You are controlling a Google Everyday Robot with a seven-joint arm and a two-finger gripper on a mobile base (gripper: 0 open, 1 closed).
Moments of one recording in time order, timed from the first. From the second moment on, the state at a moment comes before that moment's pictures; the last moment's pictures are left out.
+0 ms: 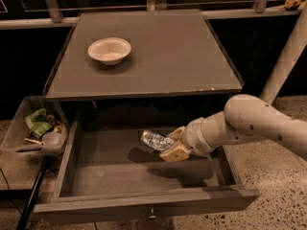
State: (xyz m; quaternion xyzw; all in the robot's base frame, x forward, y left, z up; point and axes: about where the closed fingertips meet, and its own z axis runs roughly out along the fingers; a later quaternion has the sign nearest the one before) arm 0.496 -0.065 0.687 -0.53 0.76 0.24 0.30
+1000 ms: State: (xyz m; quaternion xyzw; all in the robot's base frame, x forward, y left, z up) arm 0.503 -0.043 0.632 -0.50 0.77 0.23 0.32
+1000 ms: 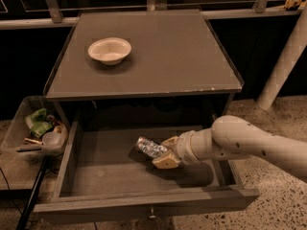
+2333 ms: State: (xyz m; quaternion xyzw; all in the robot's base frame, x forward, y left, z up) arm 0.509 -0.043 0.615 -0.49 0.78 0.22 0.32
